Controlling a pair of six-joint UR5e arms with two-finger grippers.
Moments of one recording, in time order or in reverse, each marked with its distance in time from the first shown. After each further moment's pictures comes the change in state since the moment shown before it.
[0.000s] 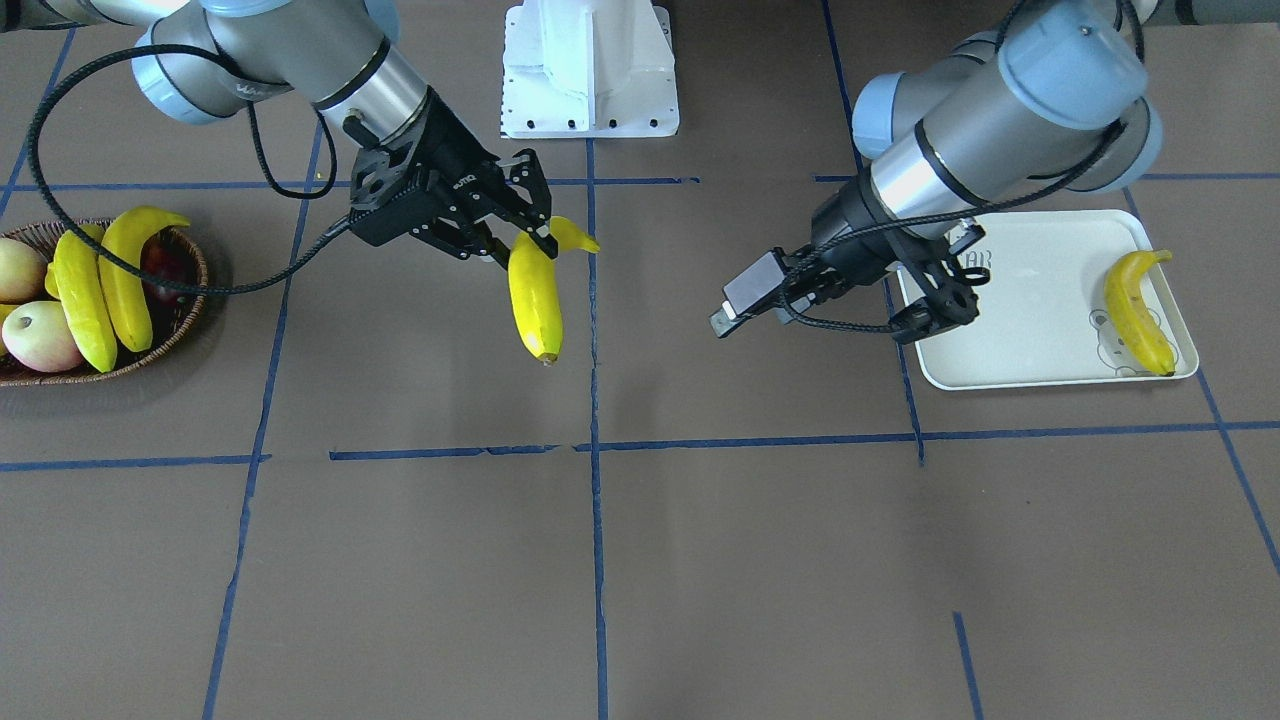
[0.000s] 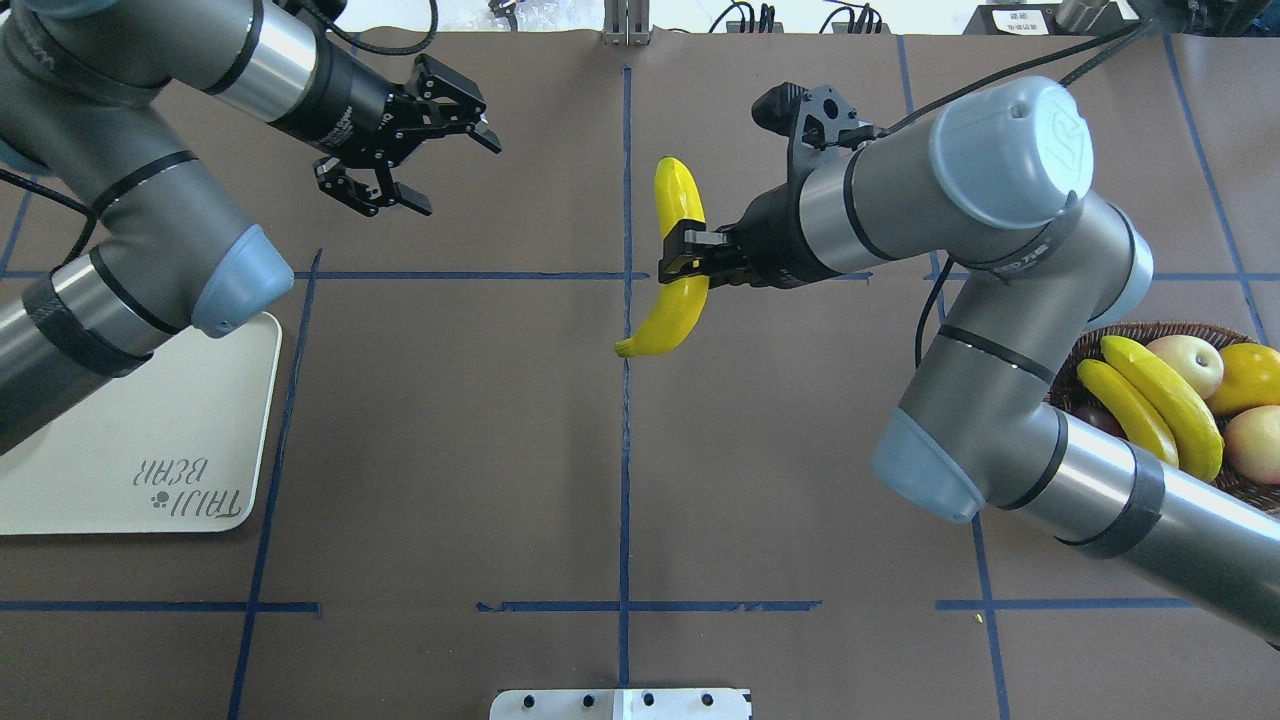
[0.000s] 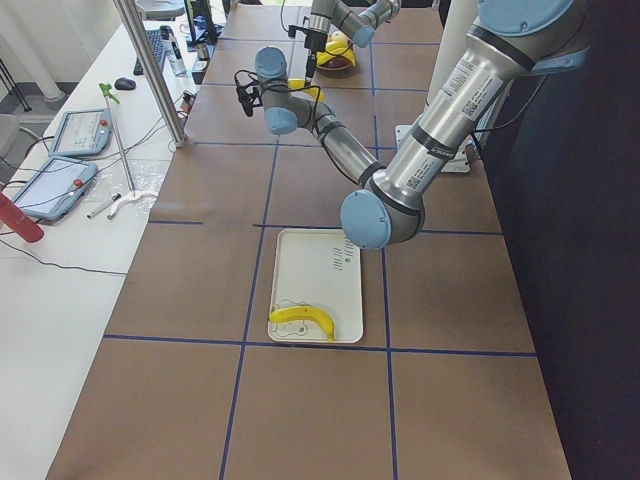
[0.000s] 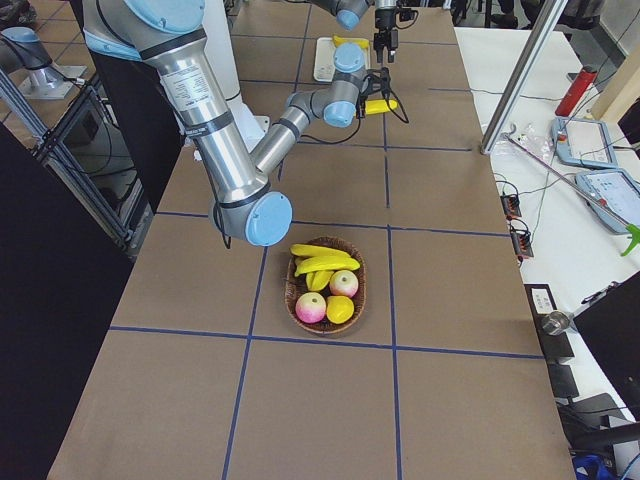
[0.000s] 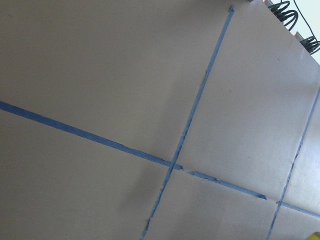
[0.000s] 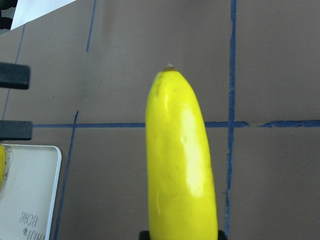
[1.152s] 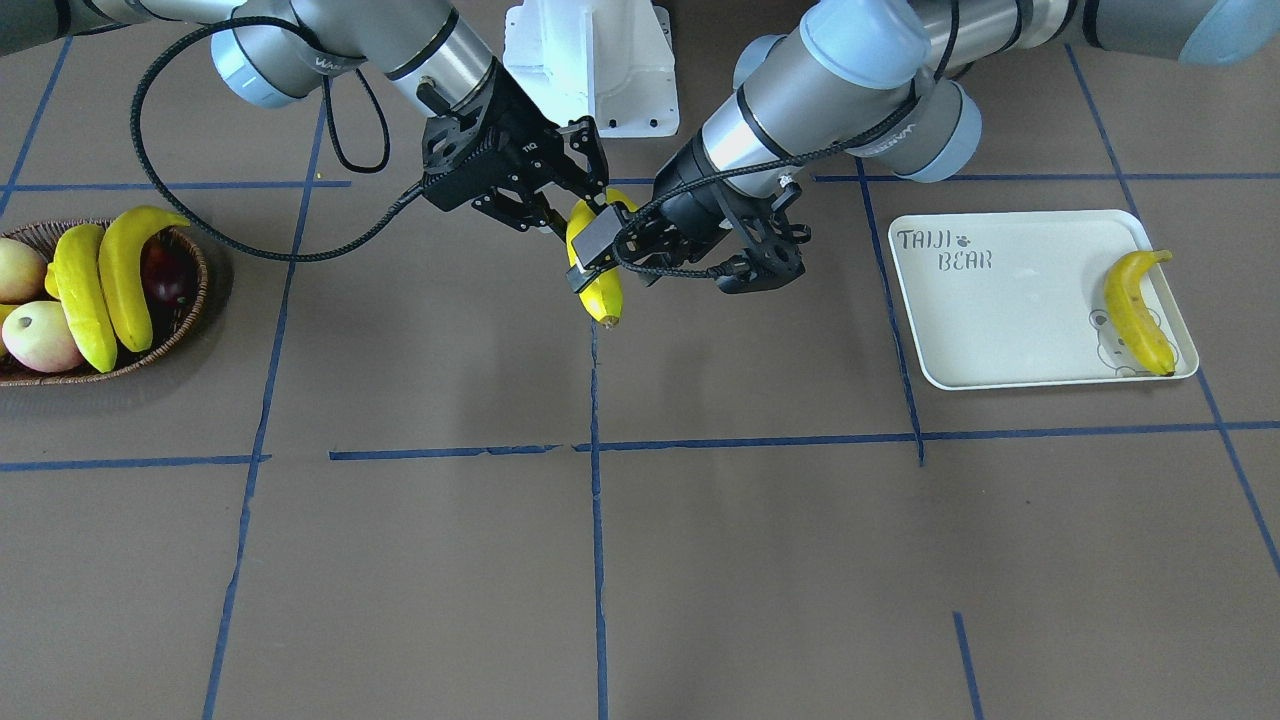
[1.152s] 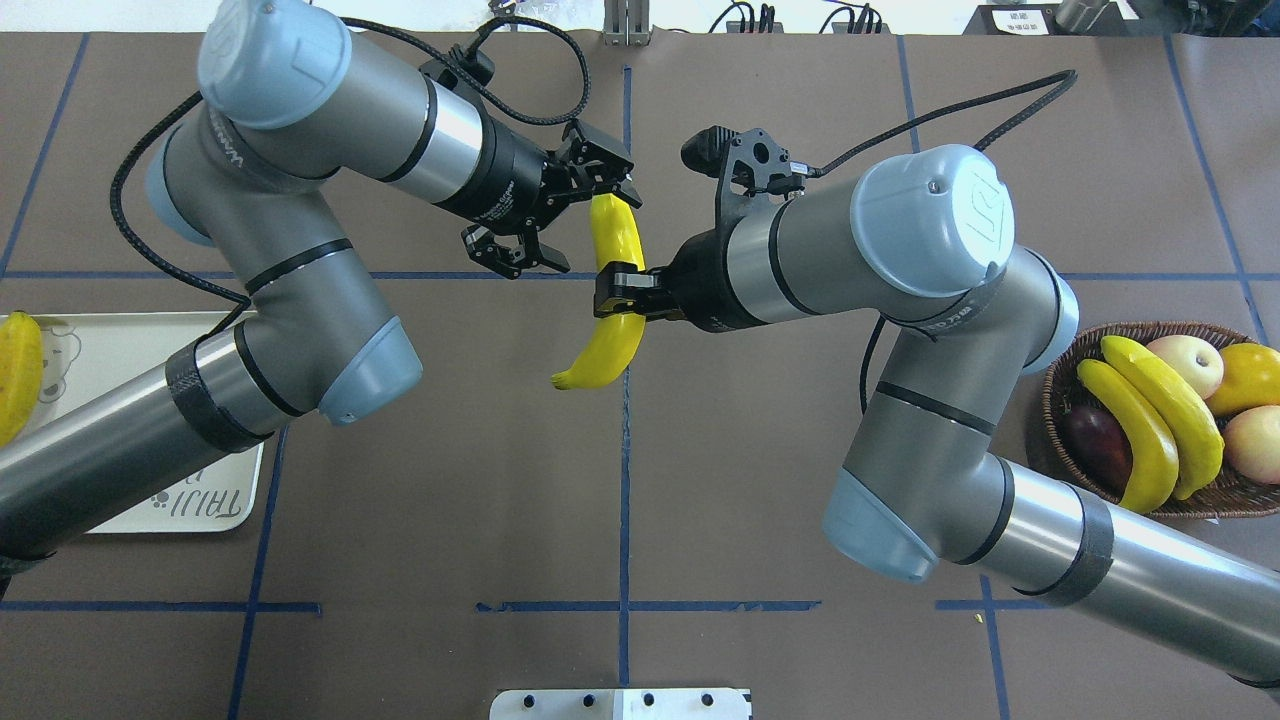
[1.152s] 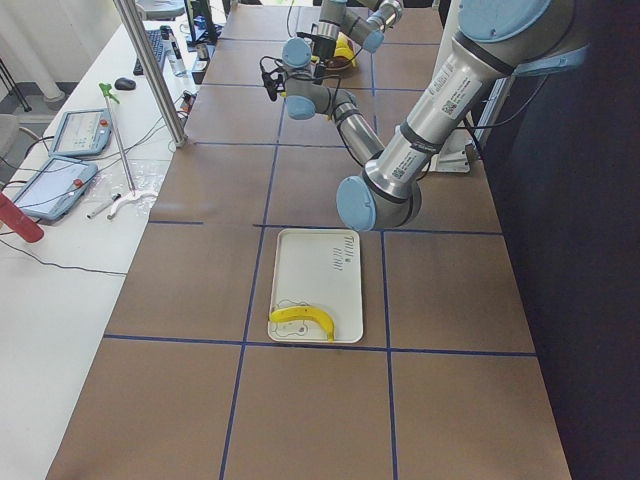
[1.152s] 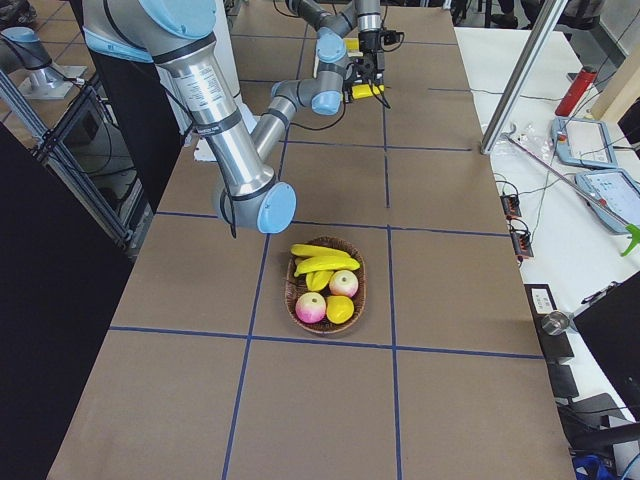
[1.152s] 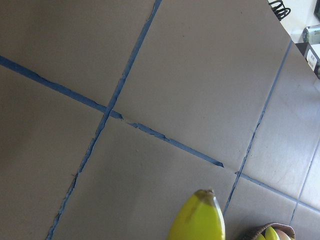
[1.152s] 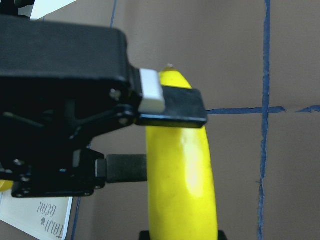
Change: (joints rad) left arm 0.156 -0.068 0.014 -0.041 0.132 -0.062; right arm -0.059 0.030 0.002 0.007 -0.052 0.010
